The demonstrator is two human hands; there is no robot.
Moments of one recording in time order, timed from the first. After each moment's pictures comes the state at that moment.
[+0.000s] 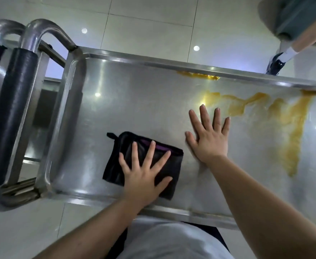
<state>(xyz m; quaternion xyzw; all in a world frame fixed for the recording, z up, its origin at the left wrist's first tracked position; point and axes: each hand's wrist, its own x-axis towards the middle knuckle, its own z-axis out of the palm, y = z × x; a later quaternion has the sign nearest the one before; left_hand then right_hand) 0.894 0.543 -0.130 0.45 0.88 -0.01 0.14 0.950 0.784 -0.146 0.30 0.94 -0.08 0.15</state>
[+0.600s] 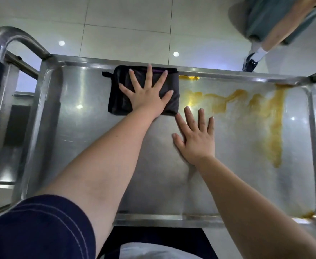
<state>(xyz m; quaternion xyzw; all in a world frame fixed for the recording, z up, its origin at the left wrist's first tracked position) 0.751 0.751 -0.133 0.35 0.91 0.00 0.19 0.952 0.780 -0.147 0.32 0.93 -0.06 0.15</state>
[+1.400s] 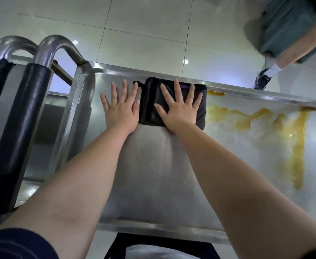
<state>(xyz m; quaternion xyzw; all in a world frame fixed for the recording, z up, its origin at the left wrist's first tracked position) 0.663 0.623 -0.147 0.31 0.94 0.02 0.13 0.777 0.768 -0.134 0.33 0.93 -0.09 0.15</state>
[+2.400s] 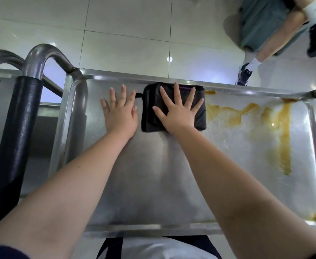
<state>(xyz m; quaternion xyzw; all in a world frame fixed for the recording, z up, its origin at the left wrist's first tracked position) 0.662 0.632 -0.136 0.37 0.92 0.04 0.14 0.779 0.769 -0.125 0.39 0.90 -0.10 0.15</state>
